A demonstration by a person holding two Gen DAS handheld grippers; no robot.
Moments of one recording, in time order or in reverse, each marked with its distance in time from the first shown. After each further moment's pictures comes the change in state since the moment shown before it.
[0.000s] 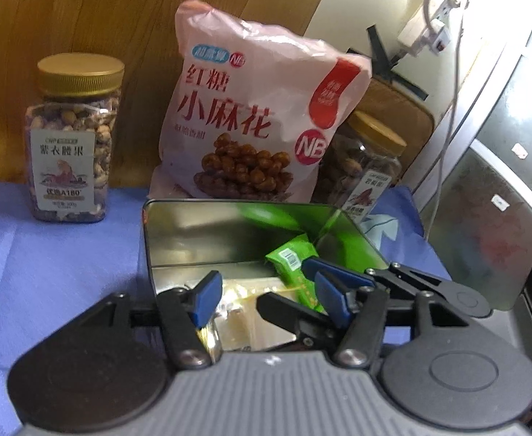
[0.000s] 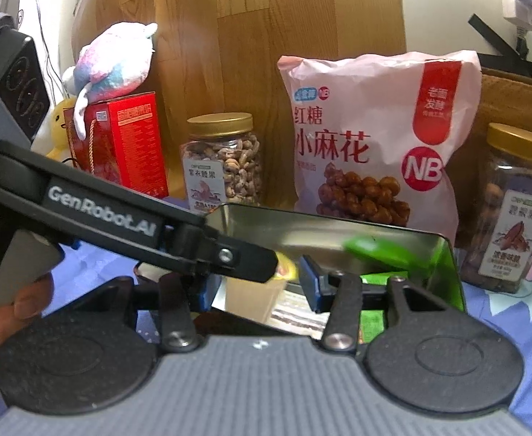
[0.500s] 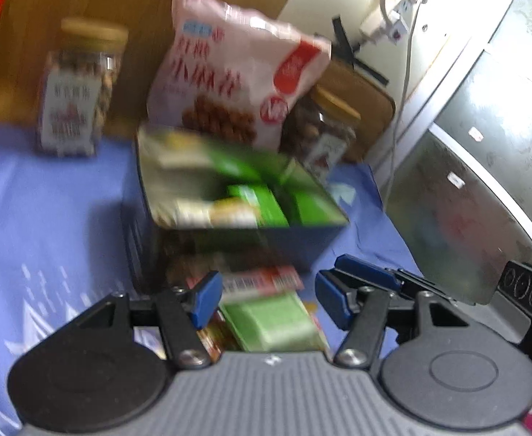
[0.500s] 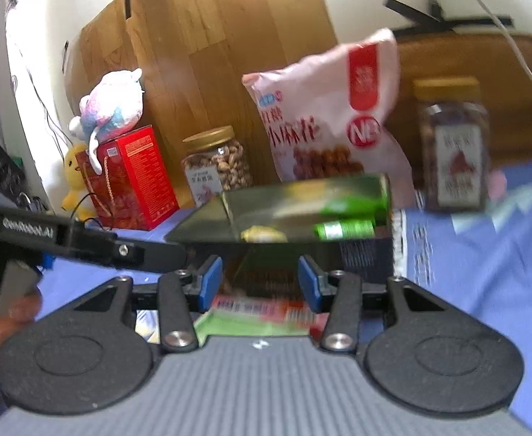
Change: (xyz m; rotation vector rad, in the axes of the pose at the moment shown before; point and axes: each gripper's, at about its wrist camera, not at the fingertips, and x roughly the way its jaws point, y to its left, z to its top) left arm -0.041 -0.010 -0.064 -0.056 0.041 -0.111; right arm -0.081 -0.022 -0.049 0.223 -0.050 0.034
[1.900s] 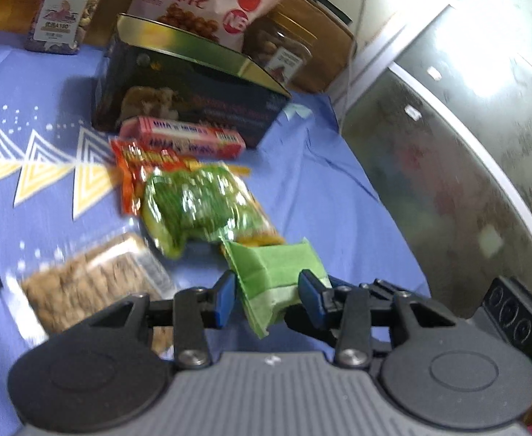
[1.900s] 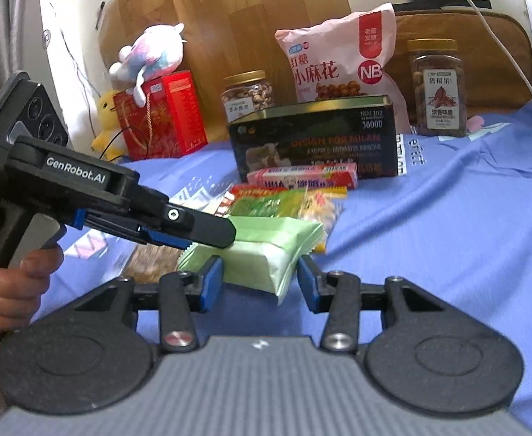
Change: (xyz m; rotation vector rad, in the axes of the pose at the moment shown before) left arm -0.026 -0.027 -0.109 -0.004 0.106 -0.097; right arm -0.083 0.056 -0.090 -0.058 0.072 -0.019
